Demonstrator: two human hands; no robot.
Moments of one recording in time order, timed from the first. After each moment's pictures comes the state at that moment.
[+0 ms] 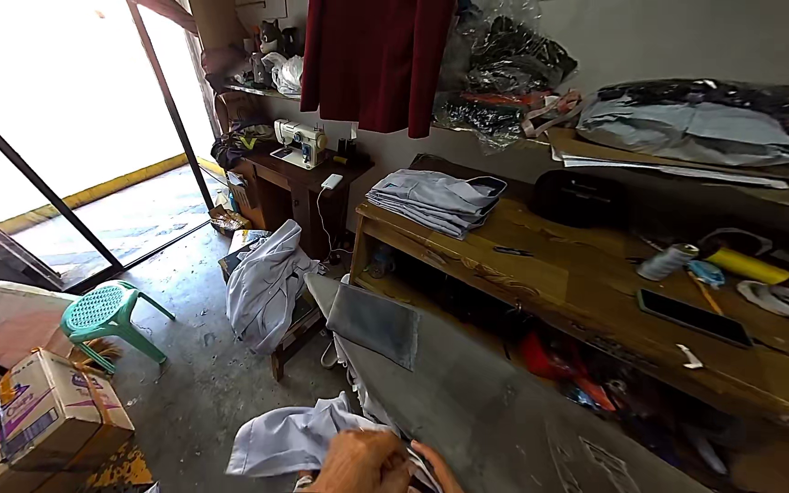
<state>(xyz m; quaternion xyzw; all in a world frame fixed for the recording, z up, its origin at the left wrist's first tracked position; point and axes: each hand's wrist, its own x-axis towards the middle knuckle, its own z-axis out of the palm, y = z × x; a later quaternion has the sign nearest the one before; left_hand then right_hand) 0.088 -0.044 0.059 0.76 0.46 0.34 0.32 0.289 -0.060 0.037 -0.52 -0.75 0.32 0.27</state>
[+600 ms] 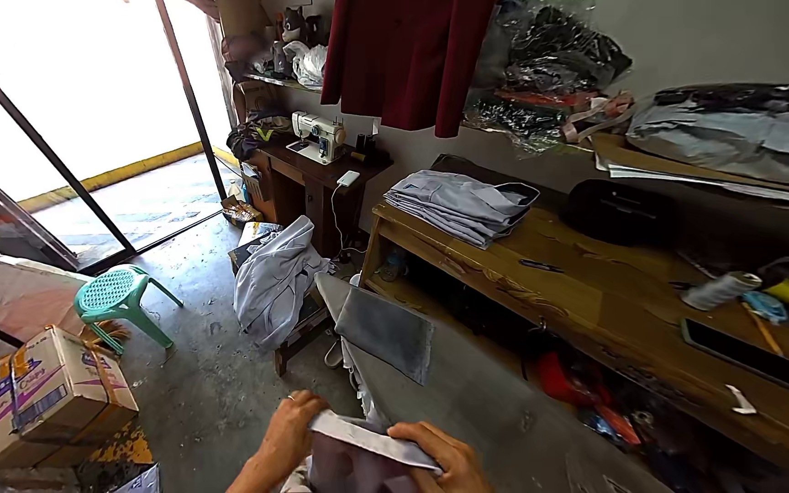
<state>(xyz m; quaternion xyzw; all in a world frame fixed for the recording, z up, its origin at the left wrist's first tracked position) -0.014 -0.019 -0.016 0.69 0.62 0.27 0.27 0.267 0.021 0.082 -0.34 -0.83 0.33 0.30</state>
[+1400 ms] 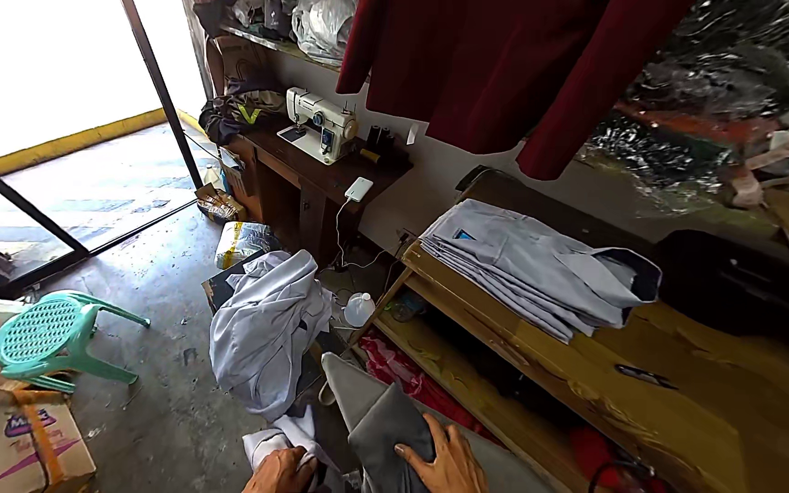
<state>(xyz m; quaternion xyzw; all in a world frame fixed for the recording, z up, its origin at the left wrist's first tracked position) -0.155 0.208 -0.020 0.56 0.64 0.05 0.53 0.167 0.304 -0.041 -0.68 -0.71 0.18 0.00</state>
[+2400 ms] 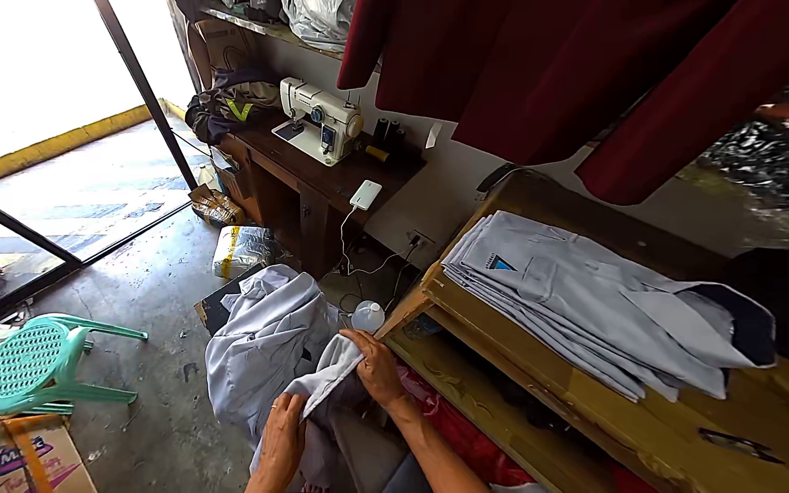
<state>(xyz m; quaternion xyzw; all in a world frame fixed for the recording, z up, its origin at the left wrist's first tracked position) -0.185 0.336 -0.086 0.57 0.74 0.26 0.25 -0.016 0.509 -0.045 -0.41 -0.83 0.23 0.30</state>
